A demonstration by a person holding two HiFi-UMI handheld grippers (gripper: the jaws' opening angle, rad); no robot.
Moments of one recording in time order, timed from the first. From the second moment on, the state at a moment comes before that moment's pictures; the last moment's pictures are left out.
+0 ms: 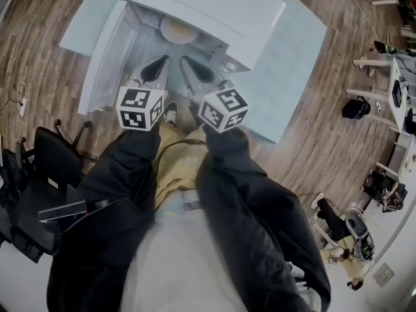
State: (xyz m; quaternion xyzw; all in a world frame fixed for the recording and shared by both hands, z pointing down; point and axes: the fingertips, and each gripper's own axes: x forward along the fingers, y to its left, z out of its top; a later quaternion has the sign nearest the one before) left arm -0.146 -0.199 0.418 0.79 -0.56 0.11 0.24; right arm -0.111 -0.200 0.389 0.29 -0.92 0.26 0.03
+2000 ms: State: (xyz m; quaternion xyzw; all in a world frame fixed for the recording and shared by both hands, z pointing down) left arm -0.064 -0.229 0.274 0.83 -0.55 0.07 0.07; right arm -0.027 -0.221 0.258 0.35 -0.94 0.00 0.02
